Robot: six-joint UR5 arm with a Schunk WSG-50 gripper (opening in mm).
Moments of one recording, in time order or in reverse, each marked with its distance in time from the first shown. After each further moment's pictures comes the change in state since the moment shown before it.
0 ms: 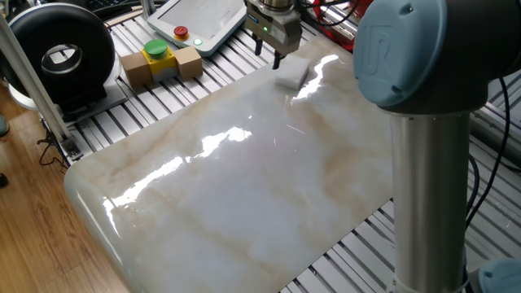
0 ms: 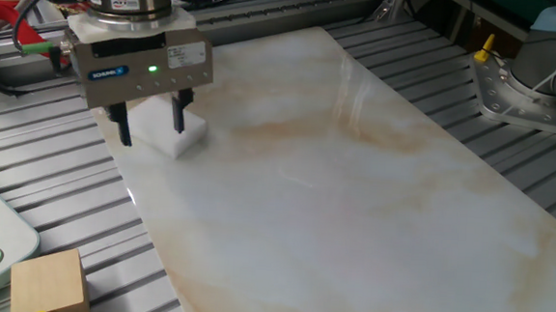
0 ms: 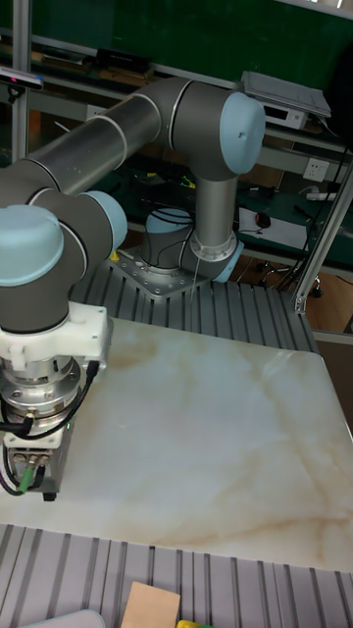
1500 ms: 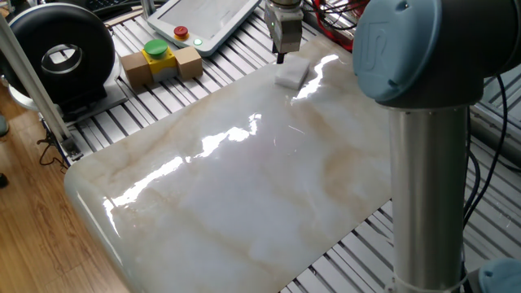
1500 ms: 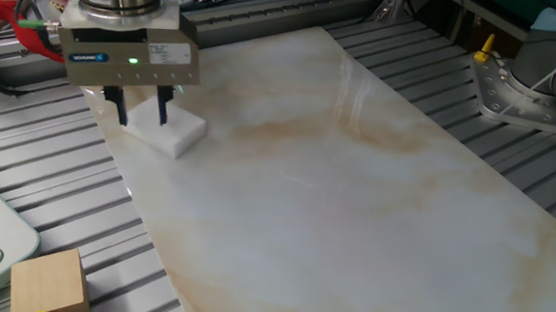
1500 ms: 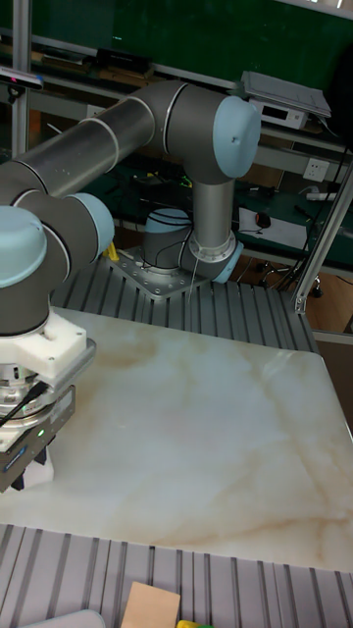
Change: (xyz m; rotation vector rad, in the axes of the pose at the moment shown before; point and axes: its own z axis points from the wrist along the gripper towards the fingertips) arm 0.030 -0.010 0.000 0.037 0.040 0.416
